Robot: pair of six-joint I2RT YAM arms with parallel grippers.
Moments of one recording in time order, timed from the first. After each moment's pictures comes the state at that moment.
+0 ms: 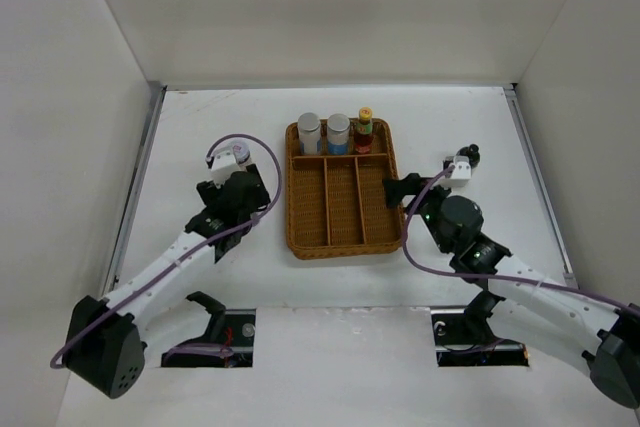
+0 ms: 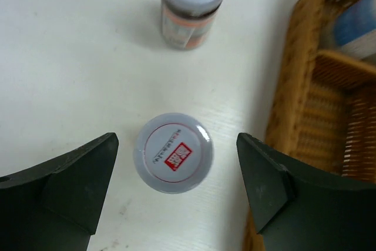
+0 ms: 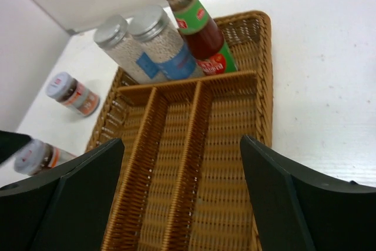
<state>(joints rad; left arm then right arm) -0.52 0.98 0.61 -0.24 -0.66 -0.58 0.72 0.85 0.43 0.33 0.43 0.48</state>
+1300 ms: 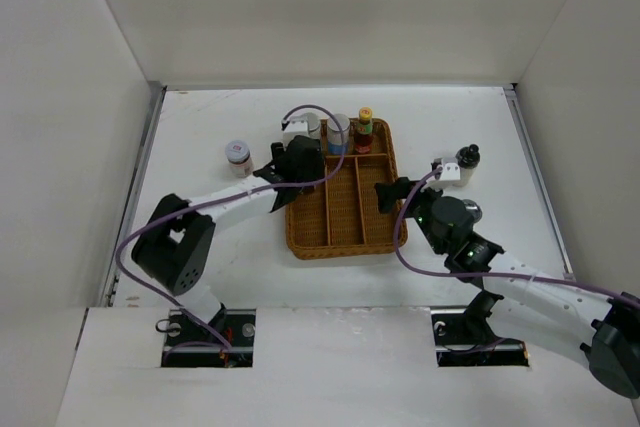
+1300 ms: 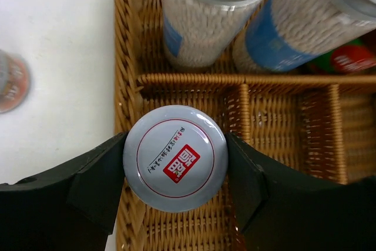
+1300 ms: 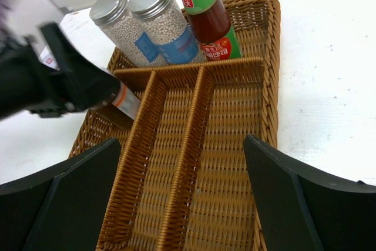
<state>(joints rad) -0.65 1.61 1.00 -0.02 -0.47 -0.49 0.76 0.90 0.43 0.35 0.44 0.46</state>
